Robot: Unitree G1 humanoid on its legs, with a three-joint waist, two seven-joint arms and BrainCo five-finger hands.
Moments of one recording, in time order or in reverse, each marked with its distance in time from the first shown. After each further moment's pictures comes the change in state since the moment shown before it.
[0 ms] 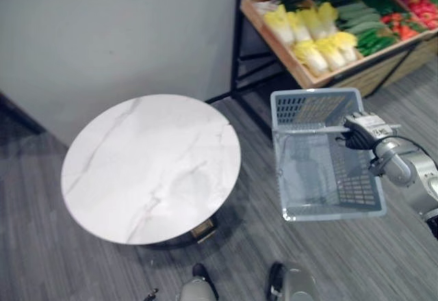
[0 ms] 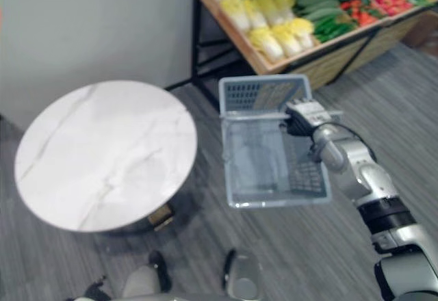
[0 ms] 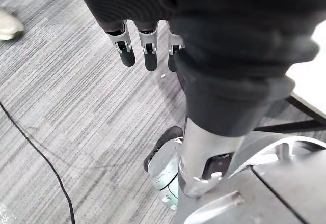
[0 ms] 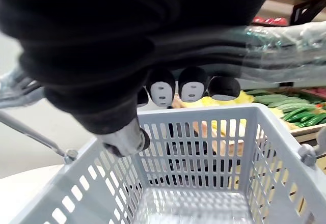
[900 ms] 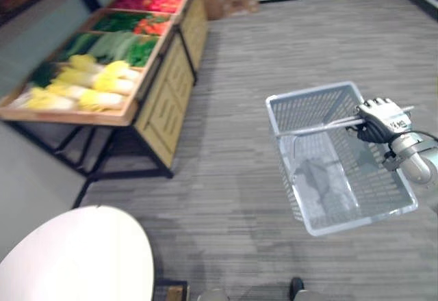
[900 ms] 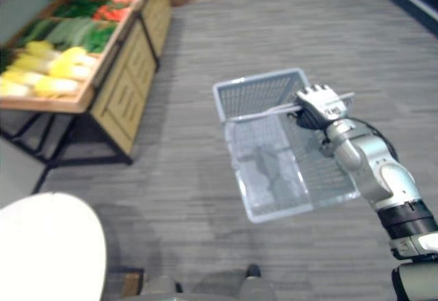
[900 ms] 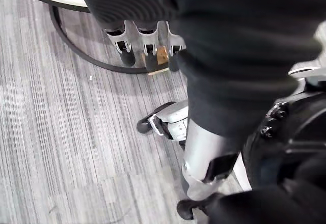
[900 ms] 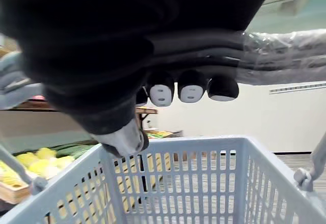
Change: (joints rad) left arm 0.170 -0.152 -0.033 -0.042 -0.033 -0.024 -0.091; right arm 0.082 -0.093 -0.072 -0.091 -0.008 -0.052 -0.076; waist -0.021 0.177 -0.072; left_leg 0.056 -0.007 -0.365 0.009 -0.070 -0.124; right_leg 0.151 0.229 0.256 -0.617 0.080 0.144
